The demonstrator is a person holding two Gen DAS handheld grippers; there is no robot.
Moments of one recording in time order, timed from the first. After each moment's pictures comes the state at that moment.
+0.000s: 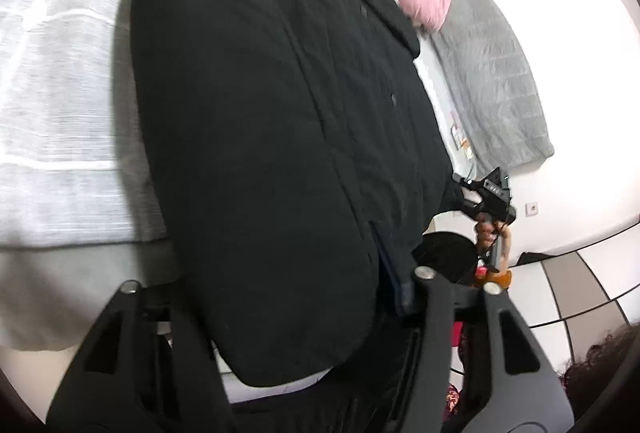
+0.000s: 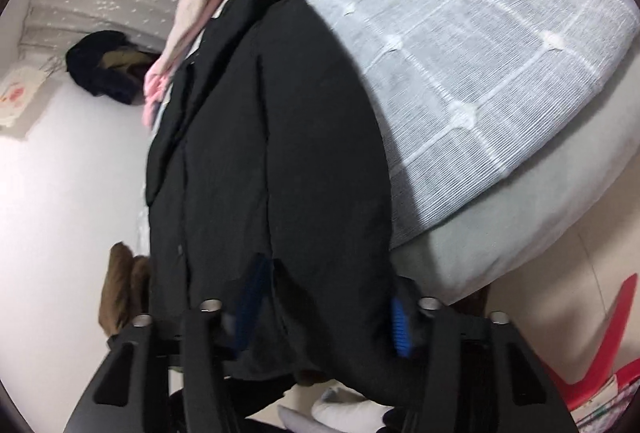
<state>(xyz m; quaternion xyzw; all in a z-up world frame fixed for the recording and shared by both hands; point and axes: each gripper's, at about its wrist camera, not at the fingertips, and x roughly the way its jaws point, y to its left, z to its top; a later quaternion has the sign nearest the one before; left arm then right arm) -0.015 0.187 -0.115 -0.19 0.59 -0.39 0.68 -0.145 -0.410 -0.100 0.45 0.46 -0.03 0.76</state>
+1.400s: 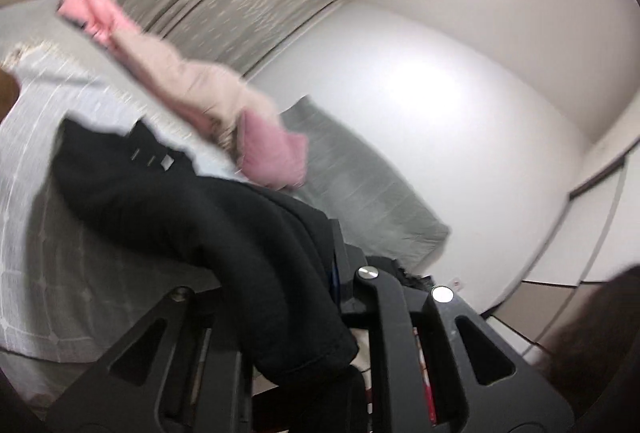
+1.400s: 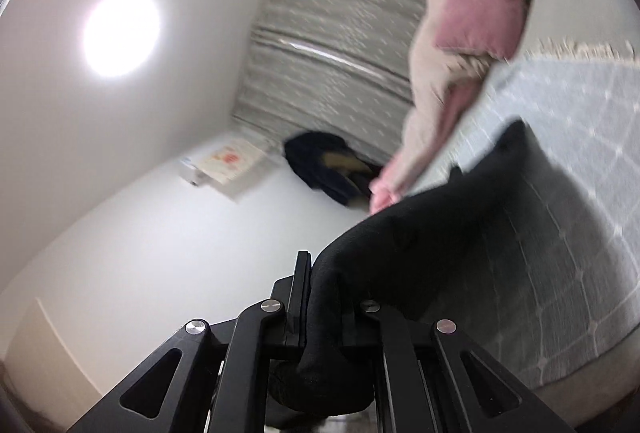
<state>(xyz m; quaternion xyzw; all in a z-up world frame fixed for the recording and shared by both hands) -0.085 0.230 0.099 -0.32 0.22 -0.51 0.77 -0.206 -0.413 0.068 0.50 0.05 0.20 0.84</state>
